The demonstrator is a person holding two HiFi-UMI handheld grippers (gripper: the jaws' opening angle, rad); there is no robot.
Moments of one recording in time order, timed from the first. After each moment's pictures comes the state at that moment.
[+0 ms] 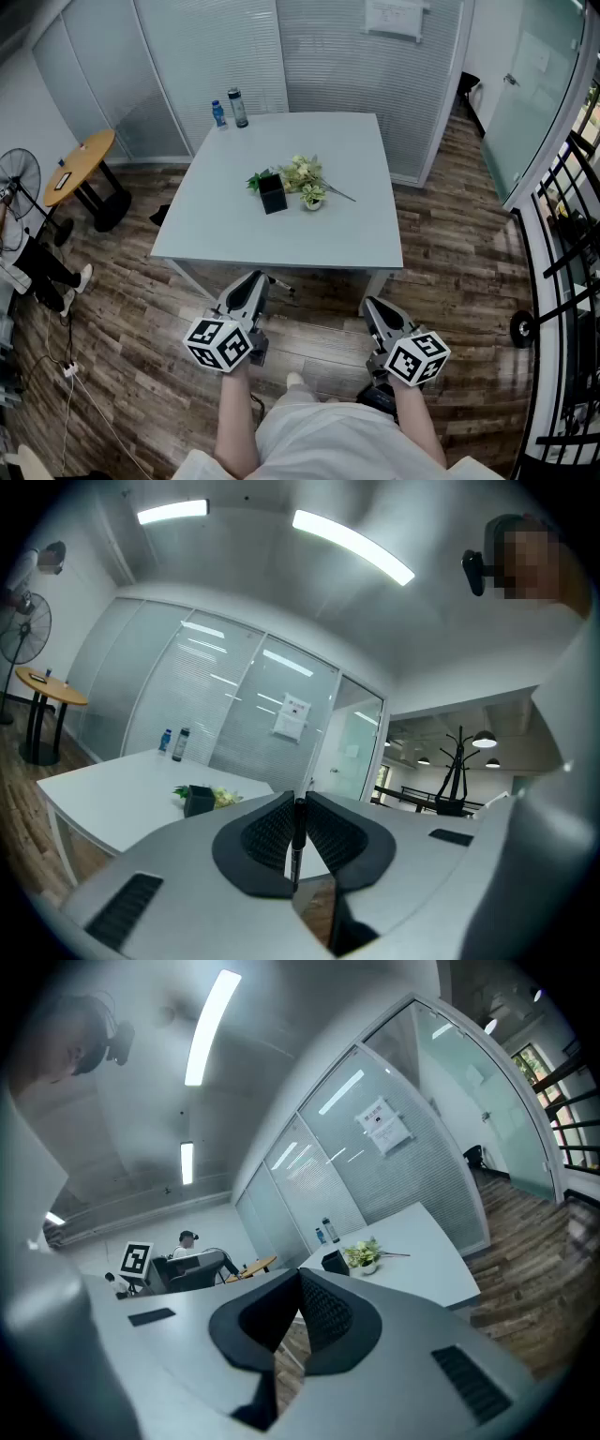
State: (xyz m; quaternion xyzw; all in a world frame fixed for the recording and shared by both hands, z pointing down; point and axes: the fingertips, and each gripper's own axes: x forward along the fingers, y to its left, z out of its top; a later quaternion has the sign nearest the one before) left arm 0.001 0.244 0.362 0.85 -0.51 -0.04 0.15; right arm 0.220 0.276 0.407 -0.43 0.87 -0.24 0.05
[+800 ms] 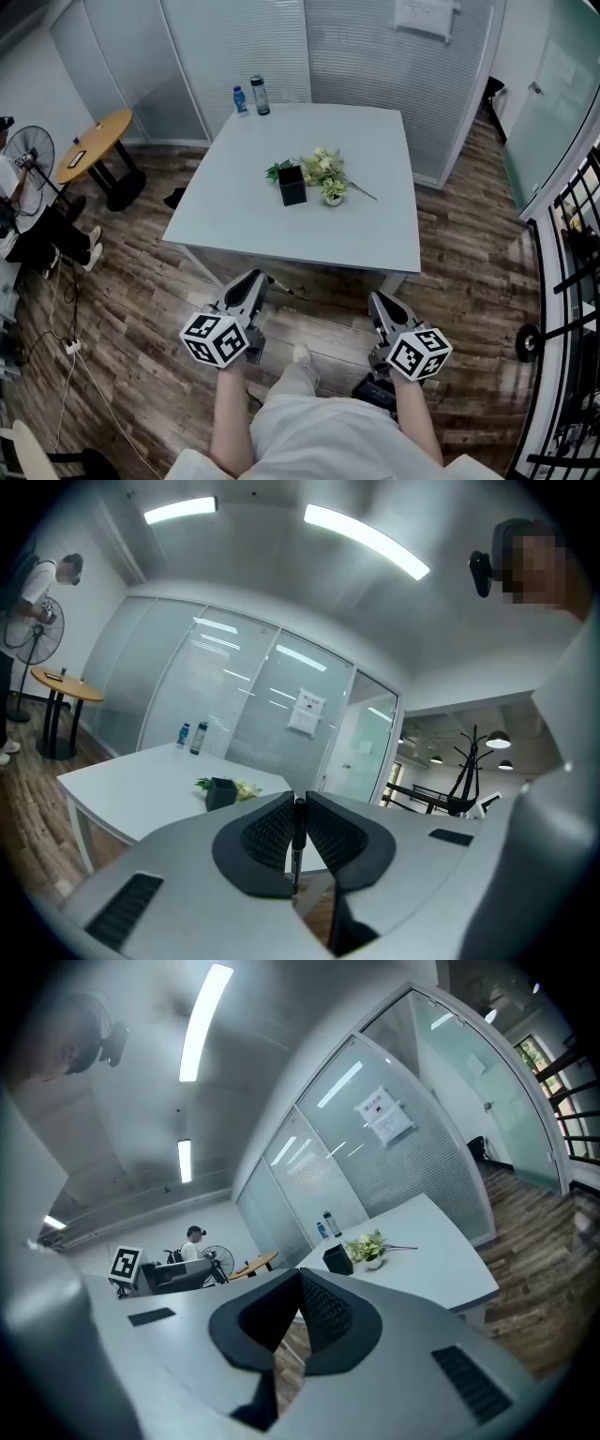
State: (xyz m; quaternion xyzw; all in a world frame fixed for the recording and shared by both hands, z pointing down) left arm -0.038 0.237 0.384 0.82 -0.54 -0.03 0.17; right arm 0.198 0.238 0.424 -0.41 0.88 -0.25 0.04
